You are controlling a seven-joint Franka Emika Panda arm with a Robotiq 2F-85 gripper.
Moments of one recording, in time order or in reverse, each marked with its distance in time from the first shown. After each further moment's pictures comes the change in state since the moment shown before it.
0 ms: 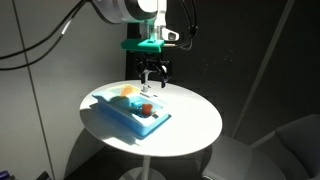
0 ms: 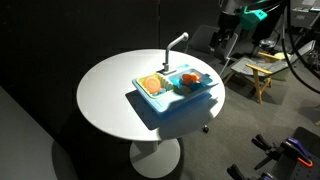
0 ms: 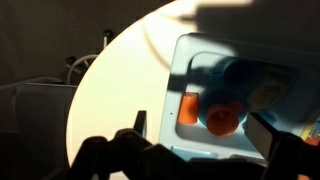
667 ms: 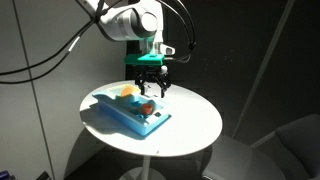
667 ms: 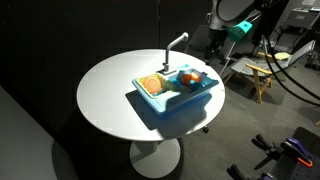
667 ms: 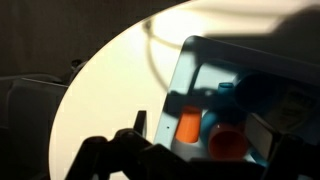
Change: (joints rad) arm 0.017 0.130 0.018 0.063 -0.096 0.000 -0.005
